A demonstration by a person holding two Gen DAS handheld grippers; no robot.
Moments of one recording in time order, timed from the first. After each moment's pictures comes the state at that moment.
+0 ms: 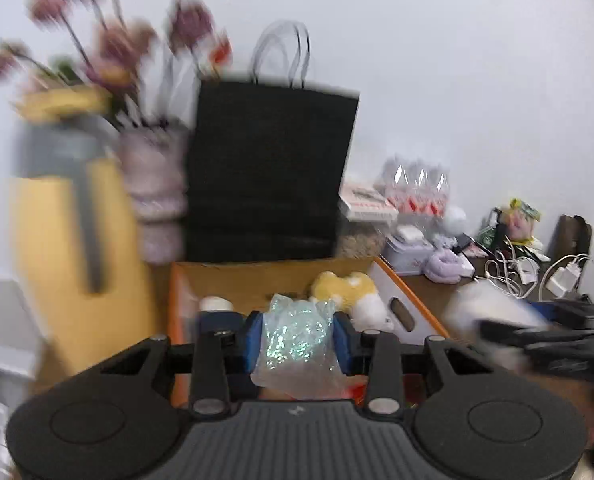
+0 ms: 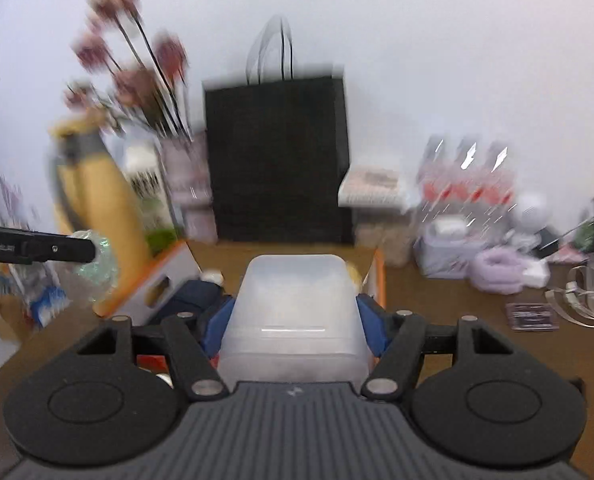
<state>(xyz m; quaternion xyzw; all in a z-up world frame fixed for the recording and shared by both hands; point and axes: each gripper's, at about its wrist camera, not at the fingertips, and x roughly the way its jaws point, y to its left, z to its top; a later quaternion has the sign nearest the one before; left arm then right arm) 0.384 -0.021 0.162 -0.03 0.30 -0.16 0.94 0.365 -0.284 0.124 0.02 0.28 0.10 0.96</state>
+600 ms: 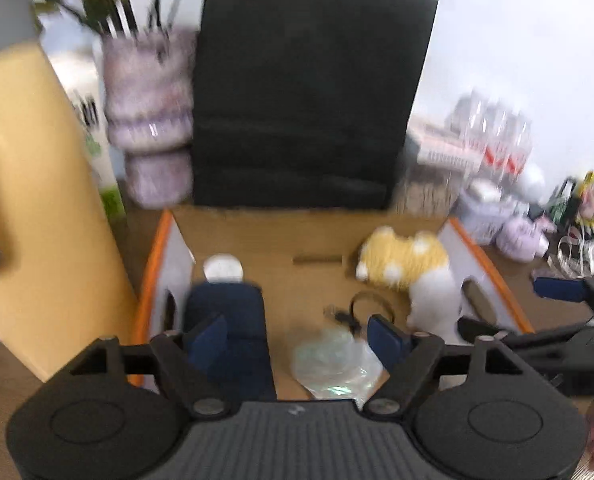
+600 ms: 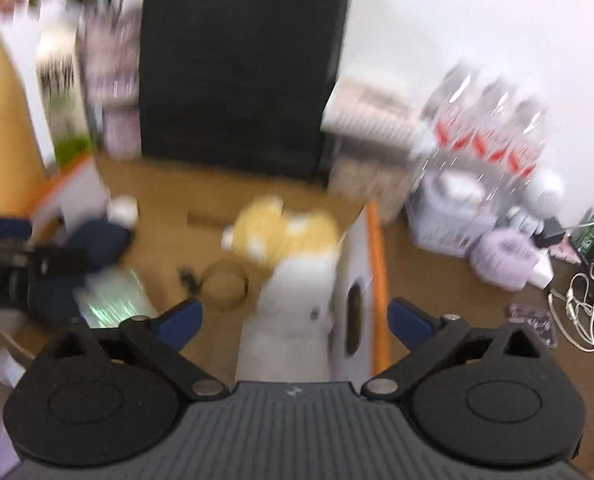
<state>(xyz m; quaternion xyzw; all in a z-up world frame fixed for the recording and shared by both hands) 0.468 -0.047 0.097 -0.02 0.37 -0.09 0.93 0.470 -0.251 0.077 -0.06 0.36 0.02 0.93</state>
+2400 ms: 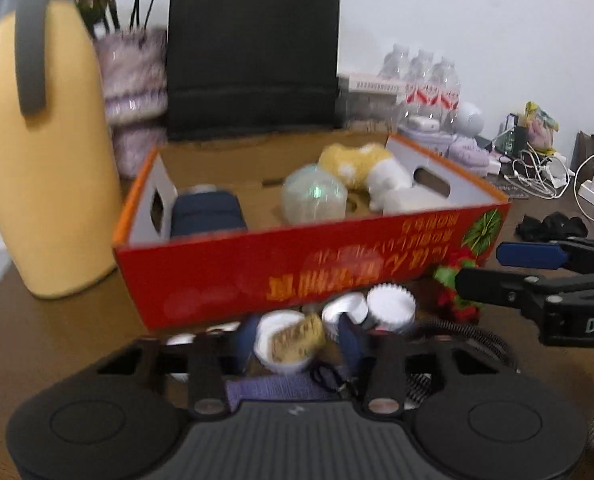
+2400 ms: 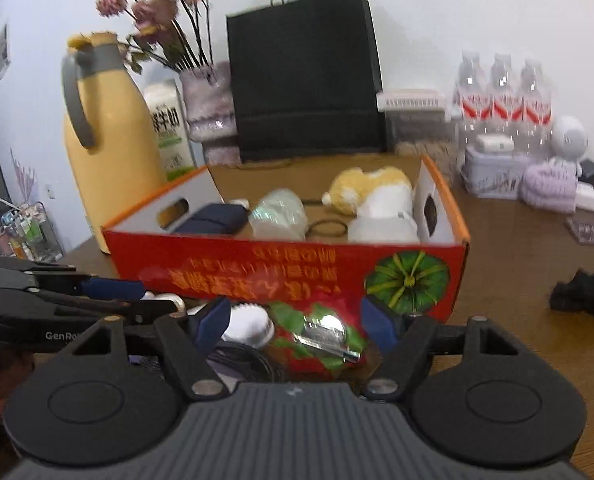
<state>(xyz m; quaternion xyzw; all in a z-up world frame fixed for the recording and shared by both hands) 0.349 -0.046 0.010 0.03 0.33 -0.15 0.93 0.332 -0.249 -0.006 0.04 0.26 0.13 0.95</state>
